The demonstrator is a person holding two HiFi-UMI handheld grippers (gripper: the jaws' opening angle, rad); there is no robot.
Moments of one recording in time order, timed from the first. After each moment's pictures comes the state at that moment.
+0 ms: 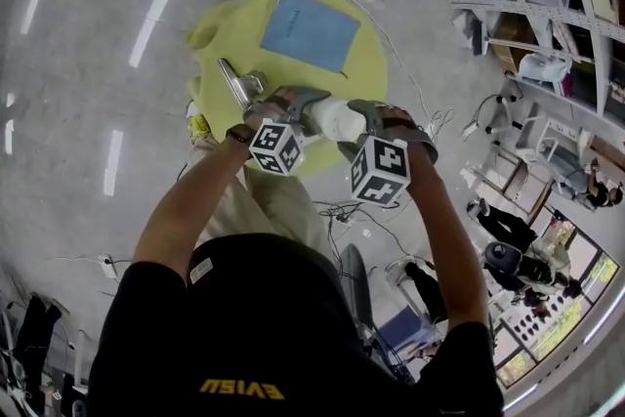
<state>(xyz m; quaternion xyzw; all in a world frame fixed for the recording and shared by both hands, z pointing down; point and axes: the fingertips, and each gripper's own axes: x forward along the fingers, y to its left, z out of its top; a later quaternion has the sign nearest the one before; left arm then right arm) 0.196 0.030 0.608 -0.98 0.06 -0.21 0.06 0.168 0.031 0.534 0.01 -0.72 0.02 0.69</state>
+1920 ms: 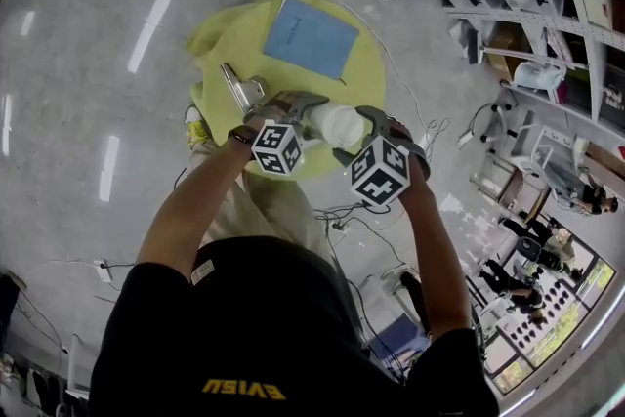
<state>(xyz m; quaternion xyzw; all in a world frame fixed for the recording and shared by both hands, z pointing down) 0.196 0.030 0.611 -0.97 0.05 -0.22 0.04 0.173 0.028 0.530 0.11 -0.72 0.11 0.67</state>
